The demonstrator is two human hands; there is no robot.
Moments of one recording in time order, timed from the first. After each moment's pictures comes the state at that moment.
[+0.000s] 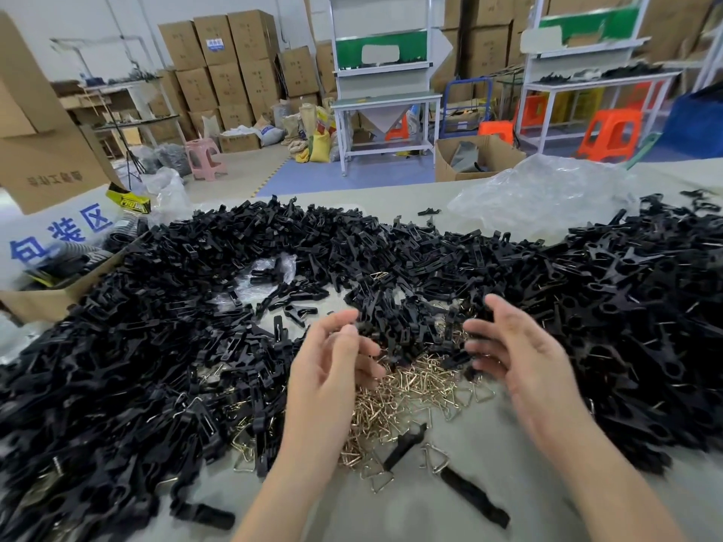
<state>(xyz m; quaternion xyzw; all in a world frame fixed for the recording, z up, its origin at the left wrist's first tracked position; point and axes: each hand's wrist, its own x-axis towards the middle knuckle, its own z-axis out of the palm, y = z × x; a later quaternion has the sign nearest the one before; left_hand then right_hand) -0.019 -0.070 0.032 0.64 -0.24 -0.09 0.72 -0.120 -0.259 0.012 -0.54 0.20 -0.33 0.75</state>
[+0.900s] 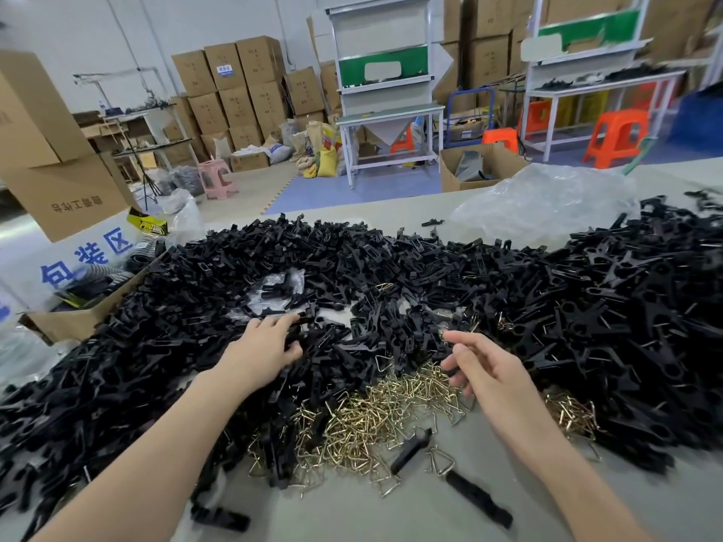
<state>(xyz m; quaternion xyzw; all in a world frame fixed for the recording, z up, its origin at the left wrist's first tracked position) 0.150 -0.031 0.019 0.95 -0.31 -0.02 0.03 -0.110 -0.247 -0.013 -0.72 0.20 -0.27 0.60</state>
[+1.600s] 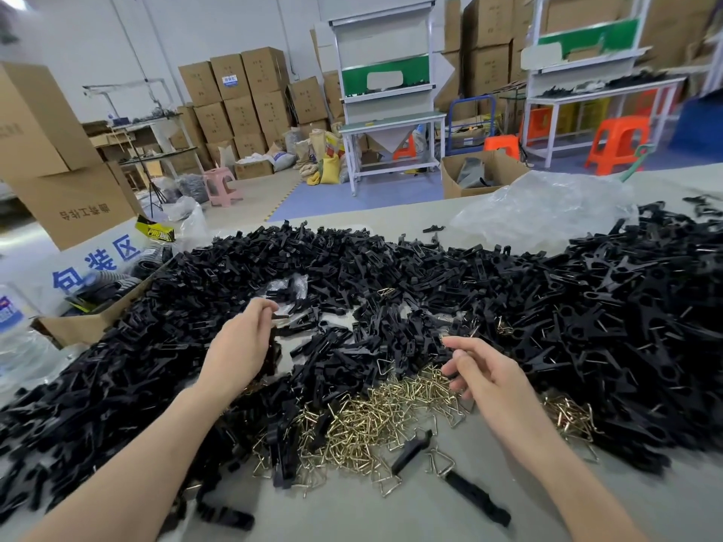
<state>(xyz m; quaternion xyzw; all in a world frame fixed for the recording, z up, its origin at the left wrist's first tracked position) 0.146 -0.009 0.029 0.90 -0.30 0.15 0.27 -0.110 -0.247 -0.015 -0.74 0.20 -0.26 0.59</state>
